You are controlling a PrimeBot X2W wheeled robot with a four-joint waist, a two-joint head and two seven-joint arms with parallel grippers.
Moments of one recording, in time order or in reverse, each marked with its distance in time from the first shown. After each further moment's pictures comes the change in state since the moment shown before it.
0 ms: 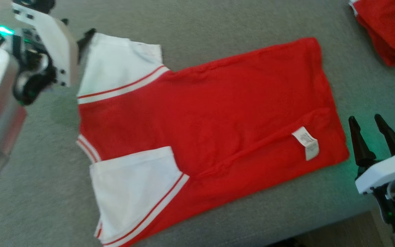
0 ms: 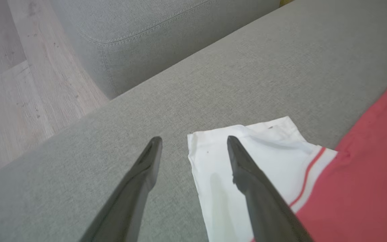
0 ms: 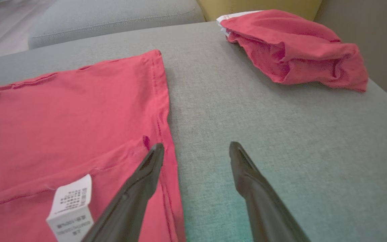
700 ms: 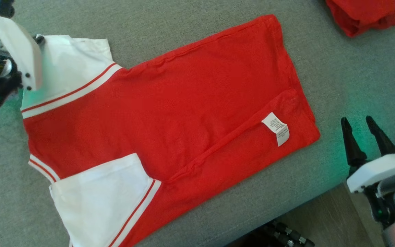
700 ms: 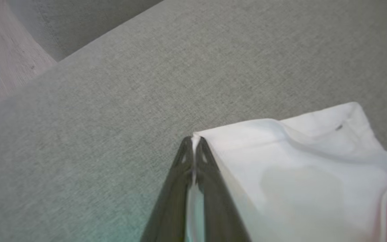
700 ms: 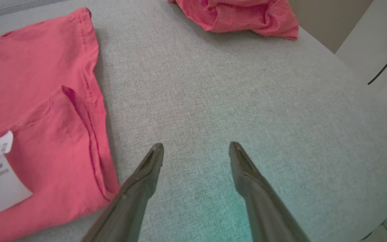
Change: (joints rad) left arm -0.056 0.094 -0.096 0.170 -0.079 0.000 0.002; right arm -0.052 0.019 0.046 0.114 0.019 0.000 -0.071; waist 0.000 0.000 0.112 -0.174
